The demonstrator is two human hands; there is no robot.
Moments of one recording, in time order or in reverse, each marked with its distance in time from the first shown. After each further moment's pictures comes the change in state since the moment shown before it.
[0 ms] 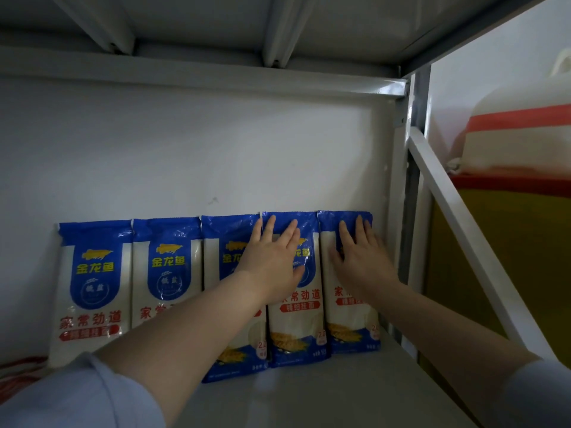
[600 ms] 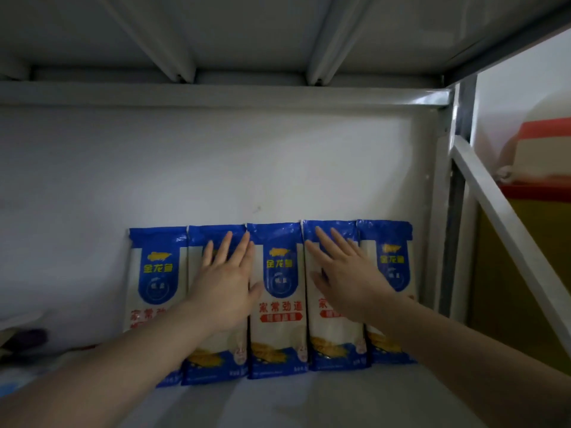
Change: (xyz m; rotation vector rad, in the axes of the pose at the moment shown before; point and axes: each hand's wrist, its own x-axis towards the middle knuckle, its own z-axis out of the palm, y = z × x) left_hand -0.086 -0.083 -0.001 -0.044 -0.061 -0.270; right_hand -0.028 -0.074 -0.017 -0.016 -0.042 -0.465
